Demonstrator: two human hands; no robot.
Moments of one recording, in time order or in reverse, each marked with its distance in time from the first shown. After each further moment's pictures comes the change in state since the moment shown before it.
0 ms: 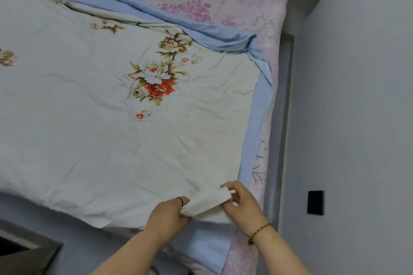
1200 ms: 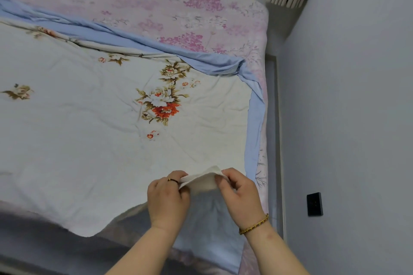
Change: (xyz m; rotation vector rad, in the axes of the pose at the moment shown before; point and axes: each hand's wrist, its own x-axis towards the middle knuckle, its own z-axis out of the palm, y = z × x) left_hand -0.041 0.023 -0.074 -0.026 0.825 0.106; right_hand -0.049 -0.105 0.030 0.145 0.327 -0.387
